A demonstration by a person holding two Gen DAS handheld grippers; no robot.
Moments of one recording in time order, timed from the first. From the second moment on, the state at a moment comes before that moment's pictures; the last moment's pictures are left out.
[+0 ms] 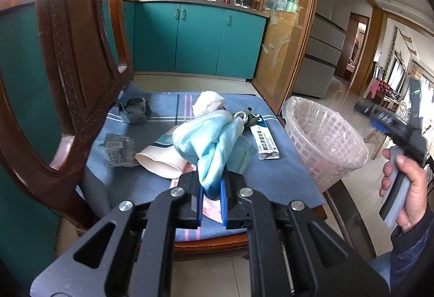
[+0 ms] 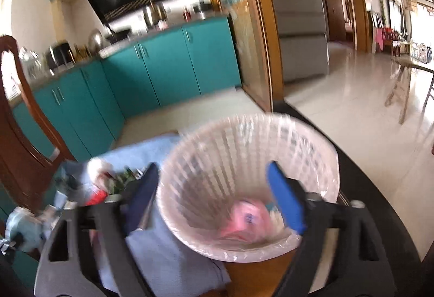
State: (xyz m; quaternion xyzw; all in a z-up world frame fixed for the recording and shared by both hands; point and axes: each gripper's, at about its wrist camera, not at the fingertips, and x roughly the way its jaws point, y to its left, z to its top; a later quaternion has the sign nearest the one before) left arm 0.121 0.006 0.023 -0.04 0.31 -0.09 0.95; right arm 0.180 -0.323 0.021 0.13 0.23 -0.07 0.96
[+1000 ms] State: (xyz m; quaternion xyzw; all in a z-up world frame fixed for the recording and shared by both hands) left arm 0.150 -0.074 0.034 -0.04 0.30 -0.12 0.94; right arm 0.142 -0.329 0.031 0.19 0.17 -0.08 0.96
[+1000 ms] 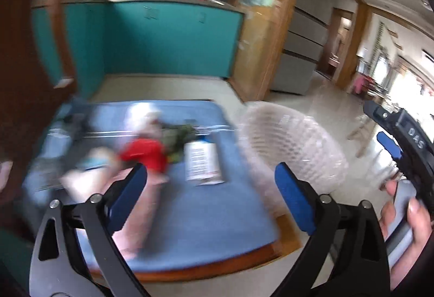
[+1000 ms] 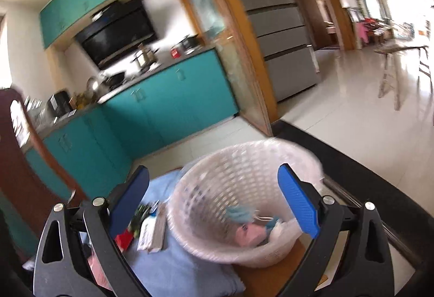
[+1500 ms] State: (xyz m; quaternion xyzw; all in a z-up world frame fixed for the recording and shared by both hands) left arm 0.112 0.063 0.011 -0.07 0.32 0.02 0.94; right arm 0.137 -0.204 0.013 0.07 0.23 0.04 0.97
